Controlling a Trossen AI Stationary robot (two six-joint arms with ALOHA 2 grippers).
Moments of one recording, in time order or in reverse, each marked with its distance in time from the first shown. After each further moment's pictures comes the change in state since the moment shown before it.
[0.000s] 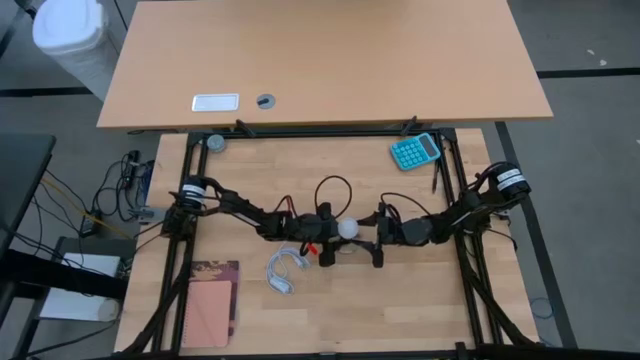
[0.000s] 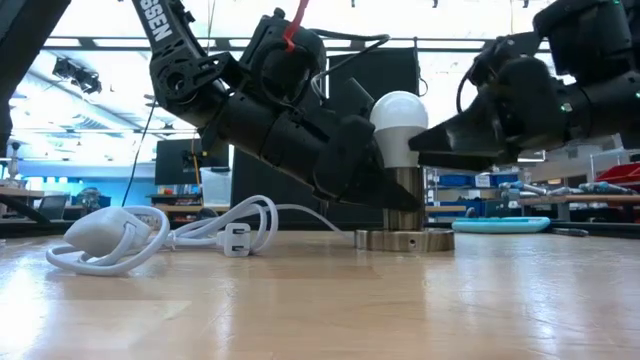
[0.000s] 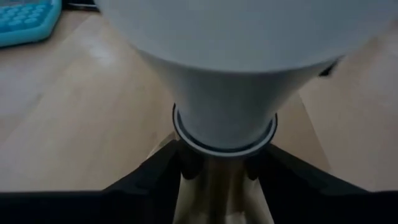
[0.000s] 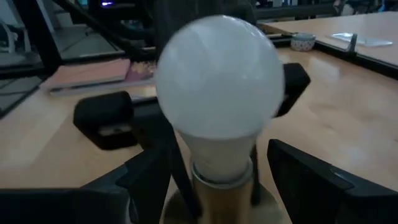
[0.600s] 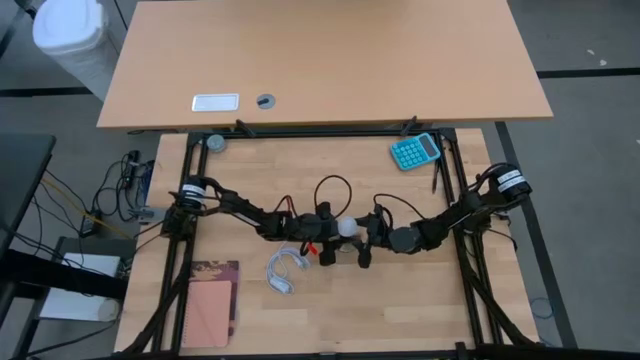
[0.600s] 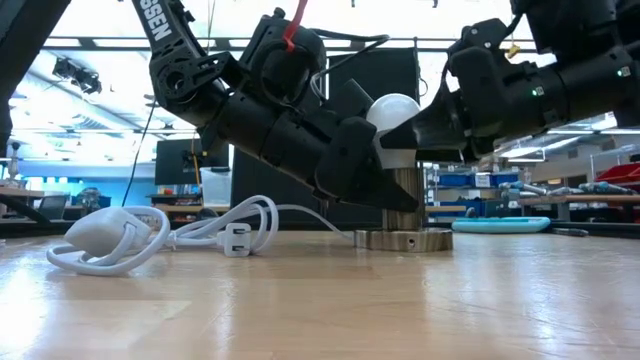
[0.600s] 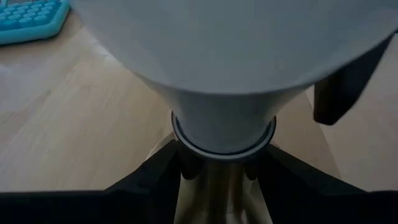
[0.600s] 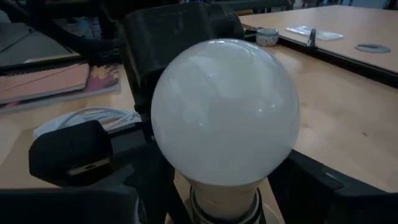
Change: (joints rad) left arm 0.000 0.000 0.000 -0.006 -0.026 -0.008; right arm 0.043 0.002 0.161 -0.253 0.209 0.089
